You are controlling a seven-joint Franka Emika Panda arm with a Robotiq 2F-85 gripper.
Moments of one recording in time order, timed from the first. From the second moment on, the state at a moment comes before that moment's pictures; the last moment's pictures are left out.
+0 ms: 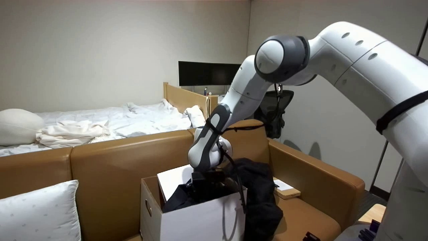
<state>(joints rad) 0.11 0.93 0.13 -1.82 -0.02 2.75 0.50</state>
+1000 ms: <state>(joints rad) 0.23 0.54 0.10 -1.76 -0.08 2.29 0.19</state>
